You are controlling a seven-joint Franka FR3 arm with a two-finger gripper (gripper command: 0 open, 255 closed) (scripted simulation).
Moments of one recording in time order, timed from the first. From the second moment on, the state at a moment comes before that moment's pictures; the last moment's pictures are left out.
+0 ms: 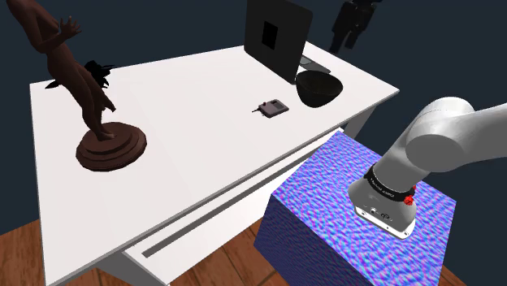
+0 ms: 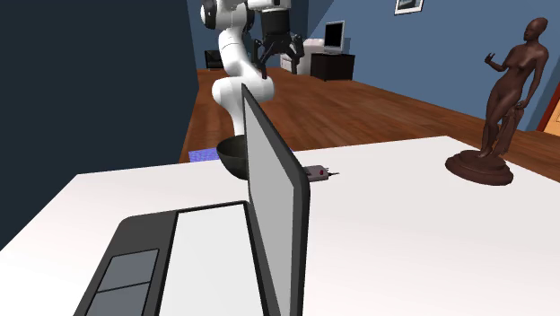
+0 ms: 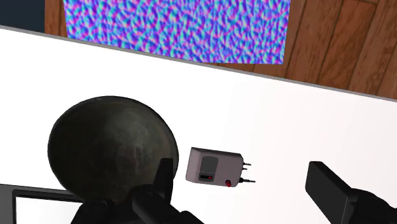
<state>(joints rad) 0.01 -0.83 0.00 -2.41 0.09 1.59 0.01</state>
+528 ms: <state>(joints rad) 0.12 -0.67 -0.09 -2.47 0.02 1.79 -0.35</state>
